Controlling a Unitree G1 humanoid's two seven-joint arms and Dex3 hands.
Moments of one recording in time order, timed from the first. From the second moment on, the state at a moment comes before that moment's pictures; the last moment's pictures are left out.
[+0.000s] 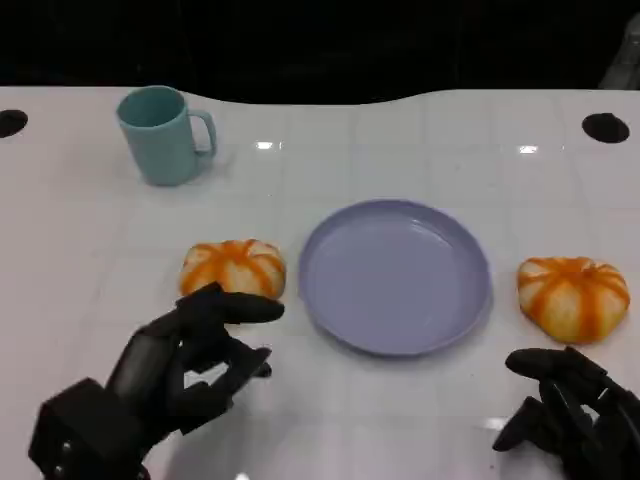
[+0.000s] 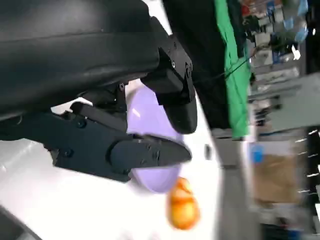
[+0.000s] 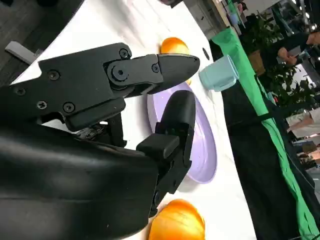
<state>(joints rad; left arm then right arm) 0.07 0.03 0.02 0.10 0.03 -0.32 -0.31 0.18 0.01 -0.13 0.18 0.42 -0.03 0.49</state>
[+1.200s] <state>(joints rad) -0.37 0.33 -0.34 0.21 0.97 -0.01 -0.14 0.18 0.02 -0.13 0.15 0.42 -0.01 0.48</state>
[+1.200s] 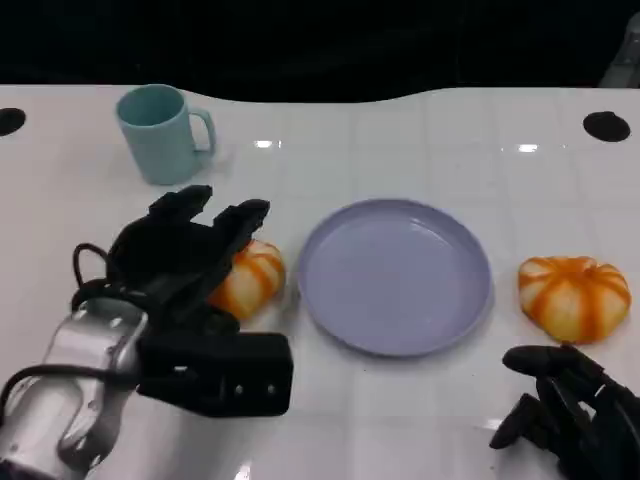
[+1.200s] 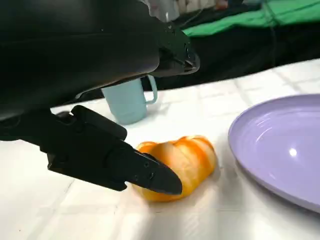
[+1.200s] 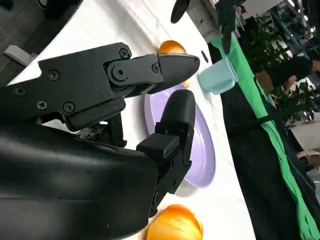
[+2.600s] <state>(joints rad) -0.83 0.12 -0.52 1.26 0.76 -0.15 0.34 0.20 0.01 -0.13 0.12 0.44 0.00 0.50</state>
